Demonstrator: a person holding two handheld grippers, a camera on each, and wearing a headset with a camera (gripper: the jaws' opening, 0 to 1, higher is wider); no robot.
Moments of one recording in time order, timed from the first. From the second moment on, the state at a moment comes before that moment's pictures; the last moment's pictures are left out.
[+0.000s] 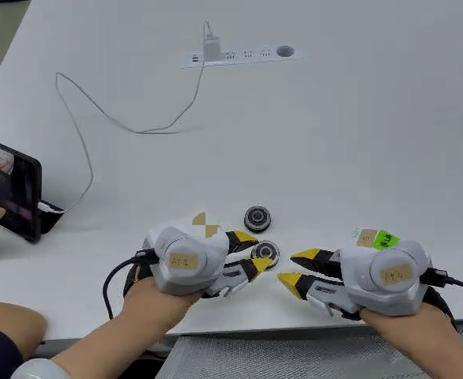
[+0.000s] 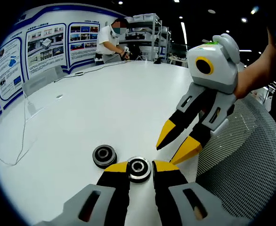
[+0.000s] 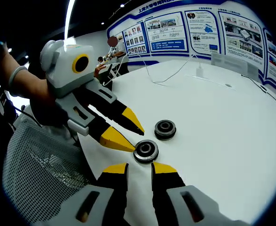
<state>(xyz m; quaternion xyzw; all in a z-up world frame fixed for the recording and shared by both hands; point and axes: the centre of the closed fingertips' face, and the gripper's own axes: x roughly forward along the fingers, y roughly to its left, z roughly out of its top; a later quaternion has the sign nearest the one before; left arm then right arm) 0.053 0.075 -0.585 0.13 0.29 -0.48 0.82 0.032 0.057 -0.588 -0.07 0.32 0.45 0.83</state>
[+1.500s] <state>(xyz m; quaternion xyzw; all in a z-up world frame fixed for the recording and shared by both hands) 0.058 0.070 -0.605 0.18 0.29 -0.50 0.80 0.063 0.054 -0.593 0.12 0.35 0.37 0.85</state>
